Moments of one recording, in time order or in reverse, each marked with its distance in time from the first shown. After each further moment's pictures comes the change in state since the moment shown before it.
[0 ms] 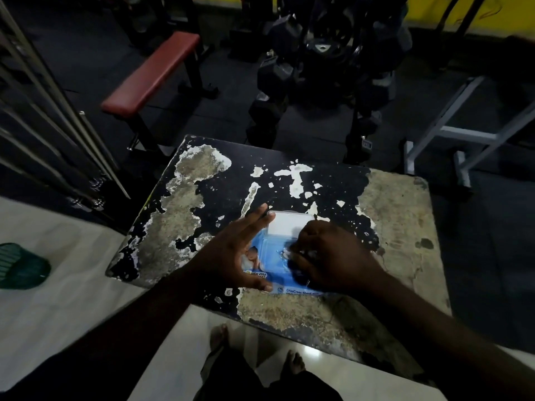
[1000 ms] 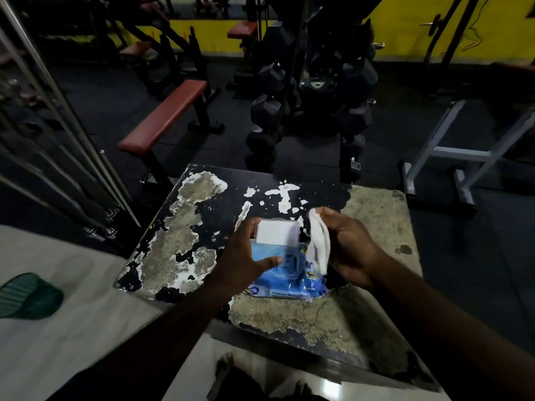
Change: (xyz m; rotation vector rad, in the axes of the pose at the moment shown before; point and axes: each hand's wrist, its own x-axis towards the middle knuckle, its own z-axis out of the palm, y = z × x) left_hand 0.025 0.054 0.029 -0.155 0.340 -0.363; right_hand -0.010 0.000 -0.050 1.613 0.121 0.640
